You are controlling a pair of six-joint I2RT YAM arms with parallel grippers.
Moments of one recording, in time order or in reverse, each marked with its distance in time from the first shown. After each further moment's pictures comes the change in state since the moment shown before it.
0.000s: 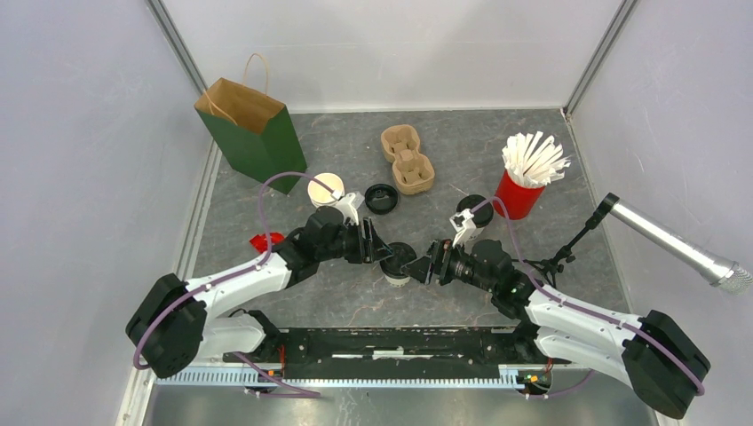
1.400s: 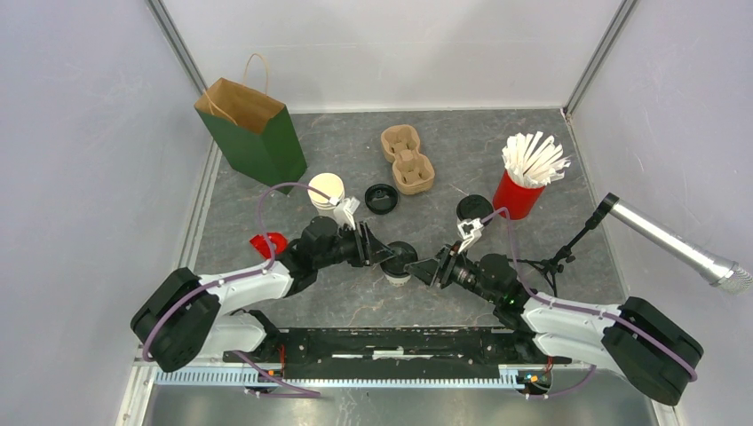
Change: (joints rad) left arm 0.004 0.057 -0.143 0.317 0.041 -0.085; right arm 0.024 0.105 -0.164 0.401 0.068 0.028
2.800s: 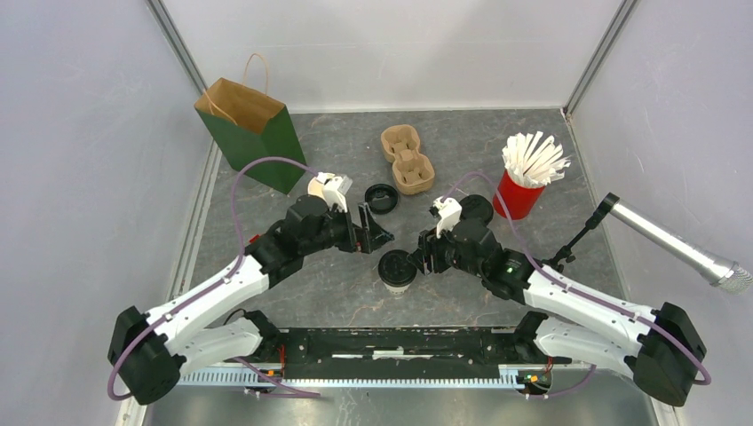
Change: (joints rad) left arm 0.001 -0.228 0.290 -0.503 -0.078 0.138; right arm 0.046 -0.051 0.492 -0.875 0.150 -0.441
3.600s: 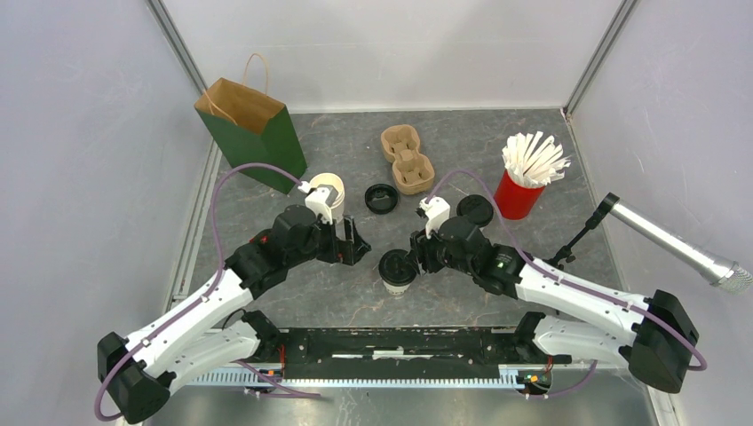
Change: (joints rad) left arm 0.001 -0.165 0.000 -0.309 -0.178 0.153; right arm 0.063 0.073 0.086 -0.084 0.069 -0.059
